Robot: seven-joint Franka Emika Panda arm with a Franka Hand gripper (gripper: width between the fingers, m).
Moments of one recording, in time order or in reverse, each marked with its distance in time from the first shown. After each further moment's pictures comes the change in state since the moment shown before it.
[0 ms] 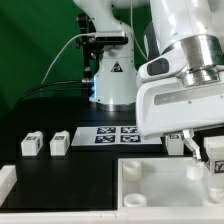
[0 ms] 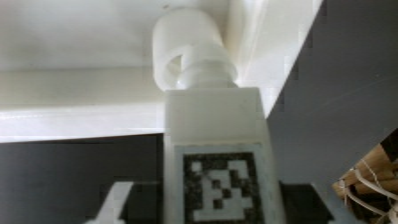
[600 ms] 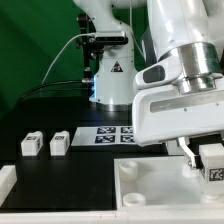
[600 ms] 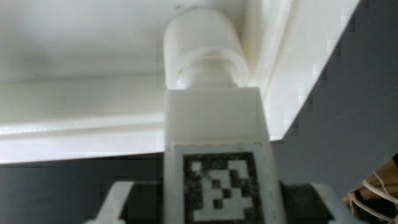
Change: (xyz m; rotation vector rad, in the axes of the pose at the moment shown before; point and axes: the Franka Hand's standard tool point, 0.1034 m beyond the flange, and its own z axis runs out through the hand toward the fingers) arm -0.007 0.007 0.009 -0.005 -0.020 0.007
